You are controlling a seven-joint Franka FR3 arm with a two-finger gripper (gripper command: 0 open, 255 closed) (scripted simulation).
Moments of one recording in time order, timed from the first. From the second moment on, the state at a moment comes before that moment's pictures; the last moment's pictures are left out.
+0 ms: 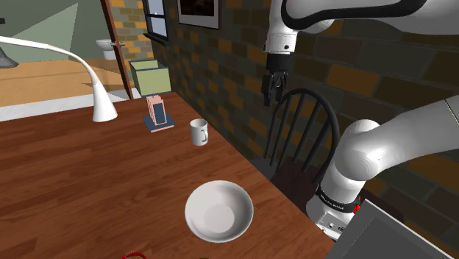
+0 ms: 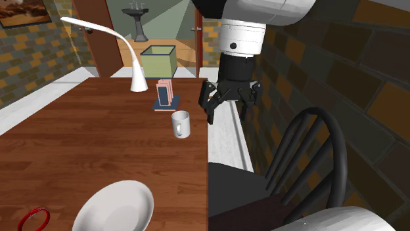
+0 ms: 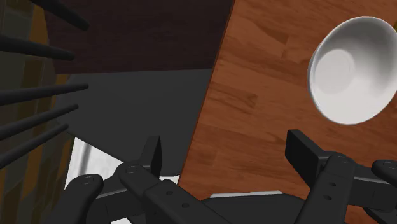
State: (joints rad) arm -0.01 -0.77 -0.02 -2.44 0.11 1.55 -0.04
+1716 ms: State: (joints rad) arm -0.01 0.11 0.11 -1.98 0.01 2.05 0.24
